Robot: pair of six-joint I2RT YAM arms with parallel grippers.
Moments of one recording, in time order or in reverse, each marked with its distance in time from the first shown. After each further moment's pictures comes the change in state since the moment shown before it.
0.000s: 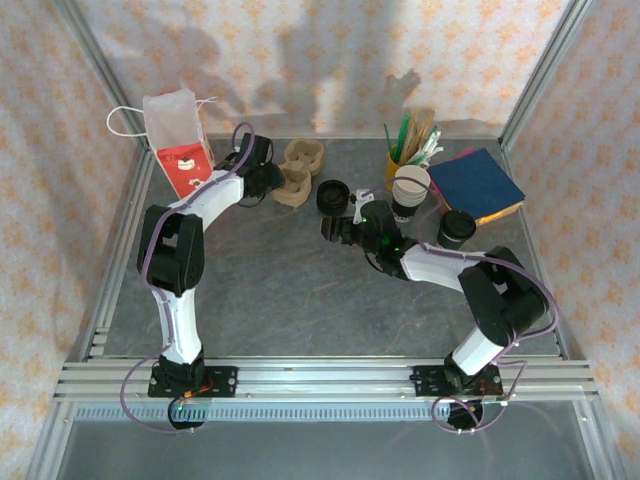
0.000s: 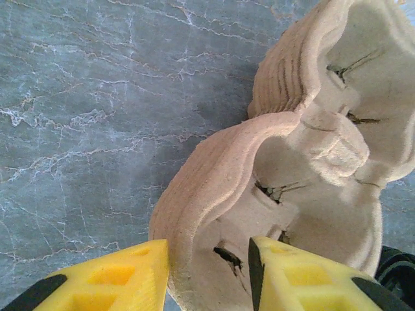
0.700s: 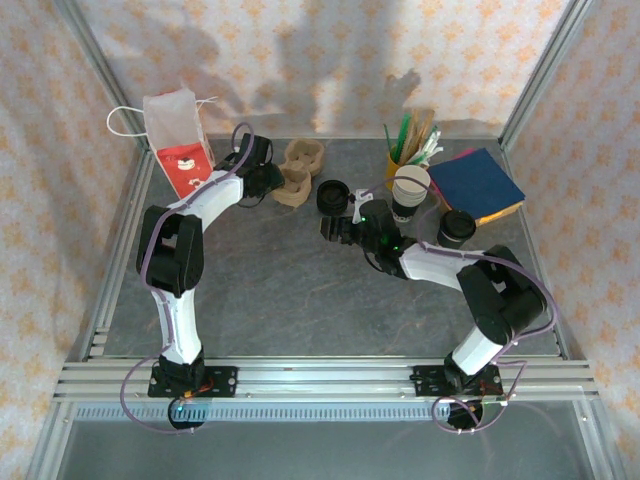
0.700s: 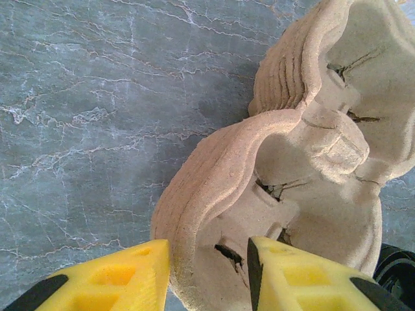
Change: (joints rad) left arm 0.000 -0.004 -0.008 0.001 0.001 0.000; right arm 0.000 0.011 0.012 -0.014 0.000 0.000
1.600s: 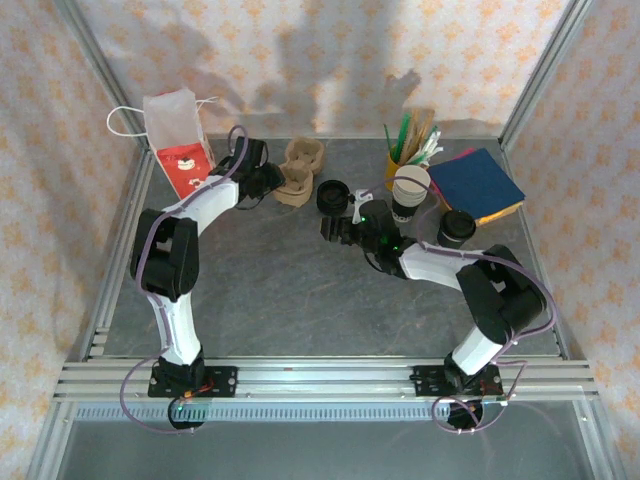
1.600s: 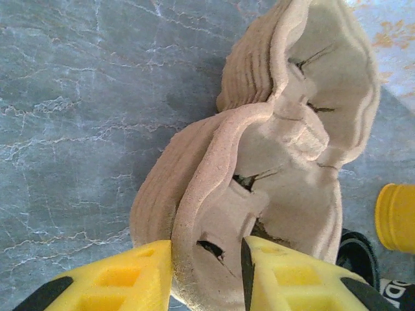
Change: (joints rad) left arm 0.014 -0.051 -0.084 0.113 0.105 -0.047; right arm 0.000 0.003 0.001 -0.003 0.000 0.000
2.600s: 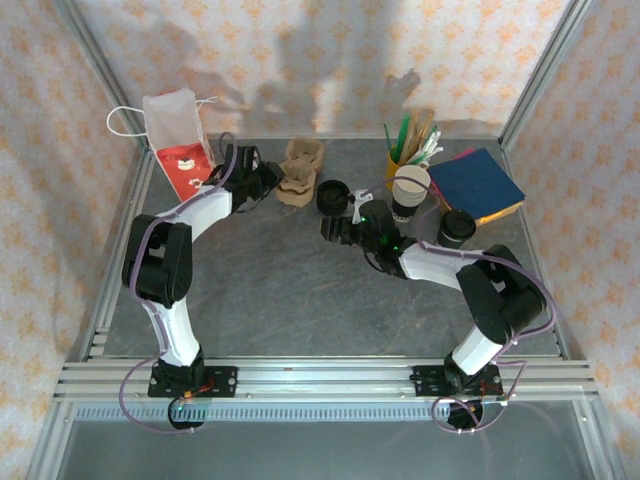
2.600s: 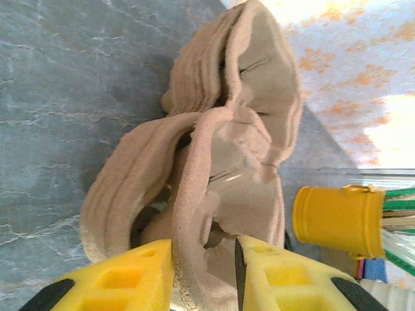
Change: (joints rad) left arm 0.026 -0.069 -0.147 0.243 0.149 -0.174; right arm 0.000 0.000 0.000 0.000 0.000 0.000
